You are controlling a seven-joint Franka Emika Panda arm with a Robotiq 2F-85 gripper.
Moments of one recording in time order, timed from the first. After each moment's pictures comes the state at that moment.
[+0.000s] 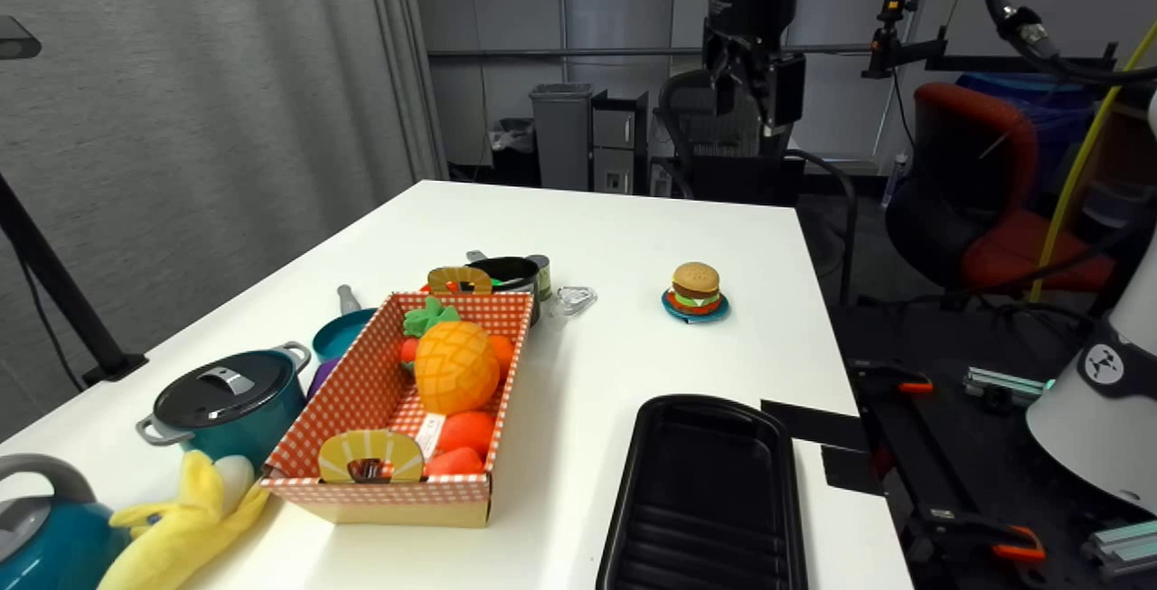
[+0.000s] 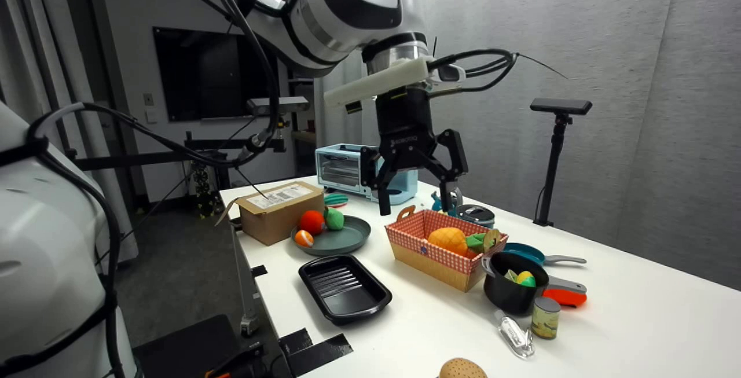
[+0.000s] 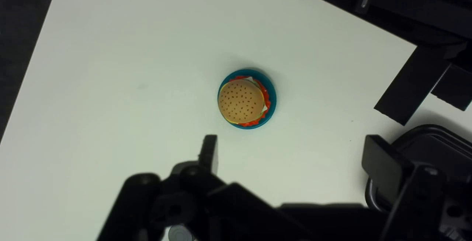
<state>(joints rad) -0.07 -0.39 -0.07 -2.42 -0.39 1.95 -0.35</state>
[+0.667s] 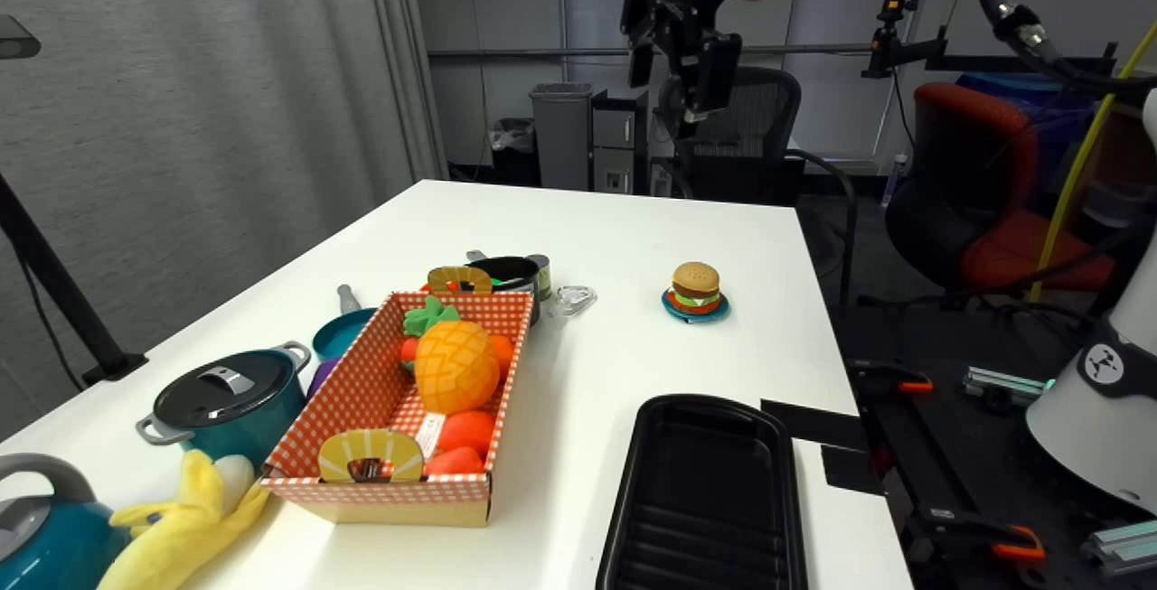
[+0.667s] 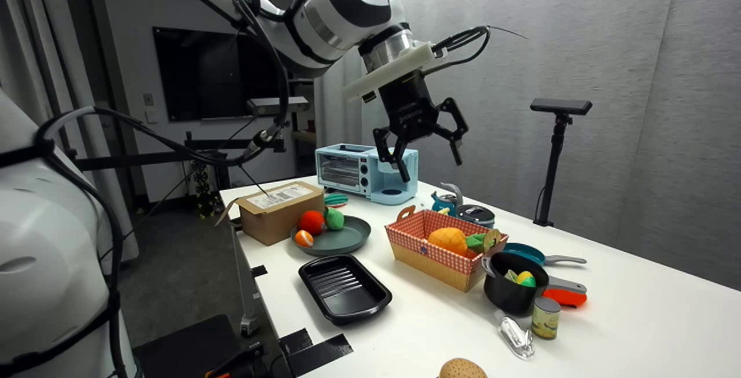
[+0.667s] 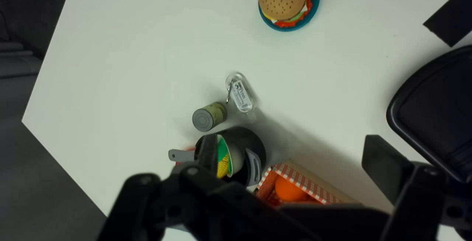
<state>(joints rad) -0.01 -0.32 0.01 -2.33 -0.46 2.12 -0.33</state>
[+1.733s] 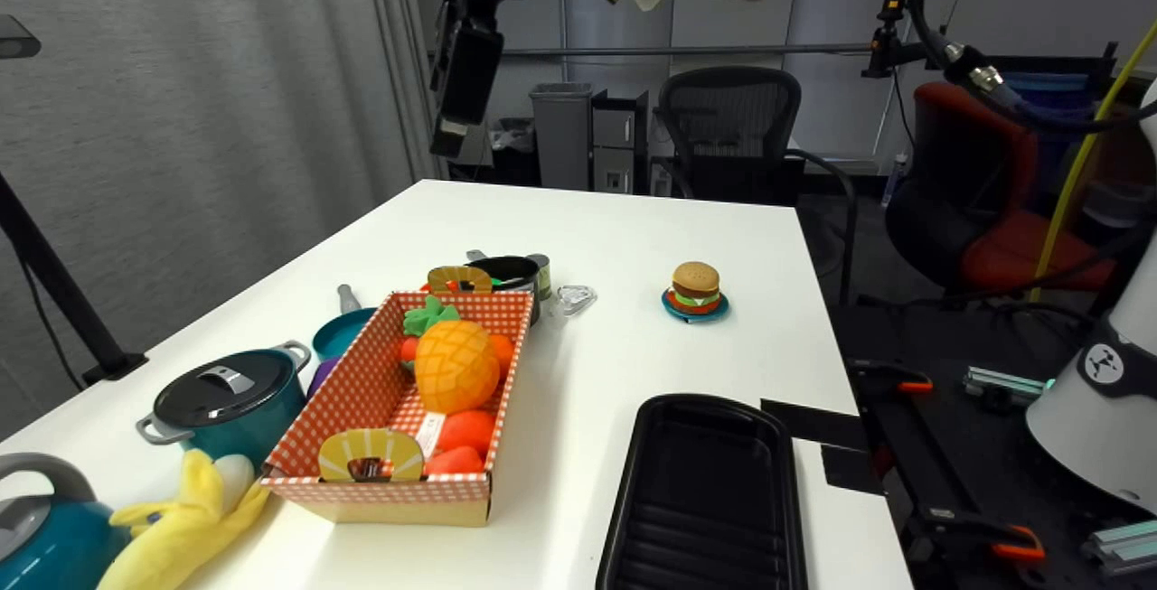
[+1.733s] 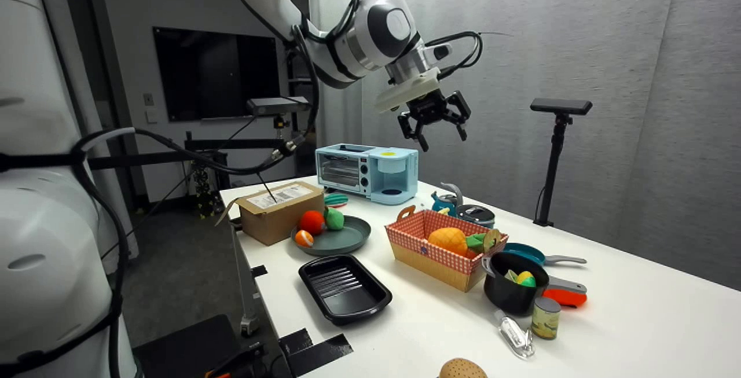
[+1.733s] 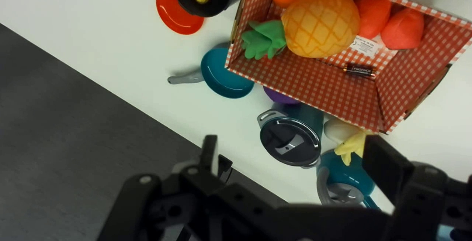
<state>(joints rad) 0.02 0.00 0.08 -2.05 -0.38 2.48 -0.06</state>
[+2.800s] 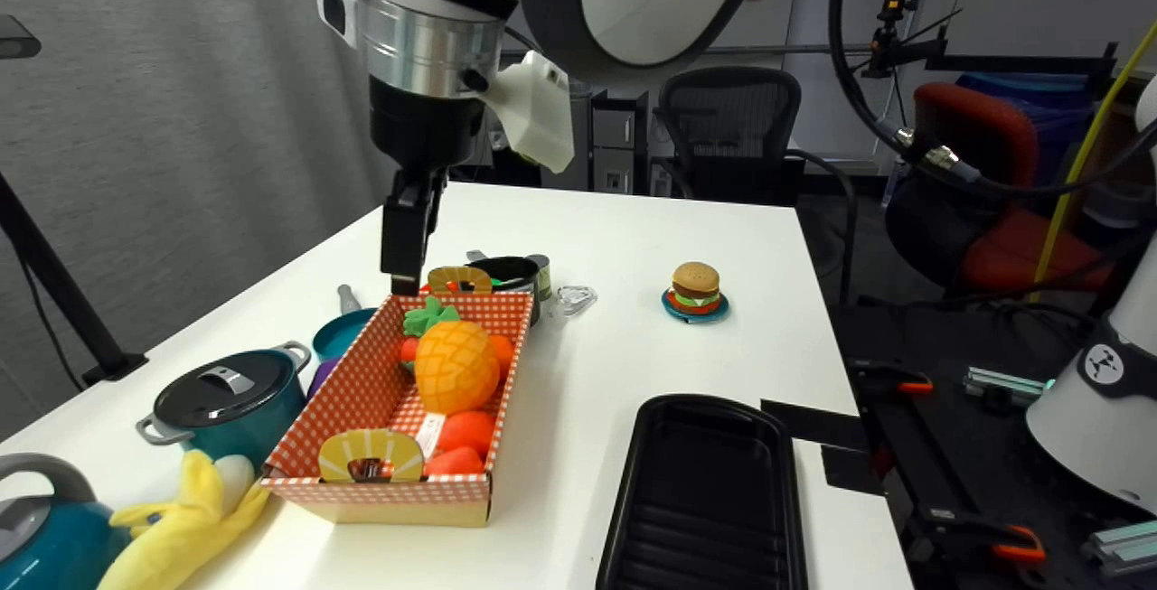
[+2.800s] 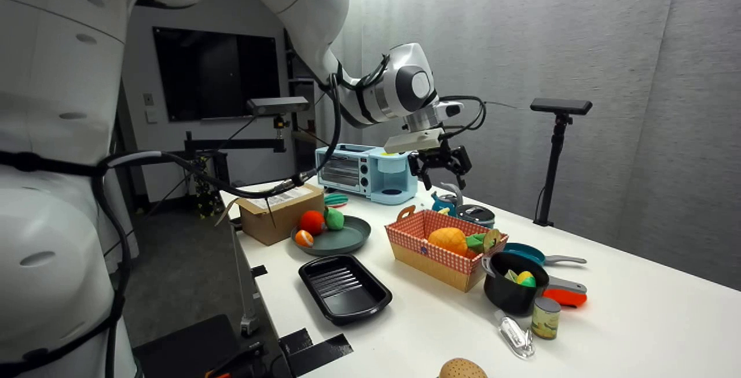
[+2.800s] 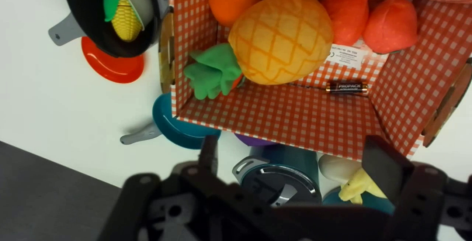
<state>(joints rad) 0.07 0.29 0.06 -1.90 -0.33 2.48 0.11</state>
